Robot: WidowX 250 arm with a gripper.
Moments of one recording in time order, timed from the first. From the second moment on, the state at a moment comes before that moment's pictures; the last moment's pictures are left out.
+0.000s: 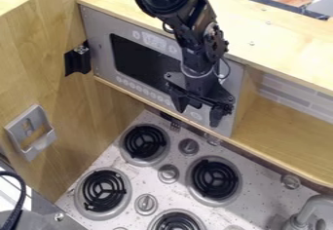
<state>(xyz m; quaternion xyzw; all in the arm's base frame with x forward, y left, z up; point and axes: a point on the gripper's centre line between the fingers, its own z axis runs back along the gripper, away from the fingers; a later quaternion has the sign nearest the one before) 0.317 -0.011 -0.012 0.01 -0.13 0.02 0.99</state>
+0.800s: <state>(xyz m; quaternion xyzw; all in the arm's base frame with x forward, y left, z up) 0.304 -0.013 -0.035 -0.03 -0.13 0.02 0.99</state>
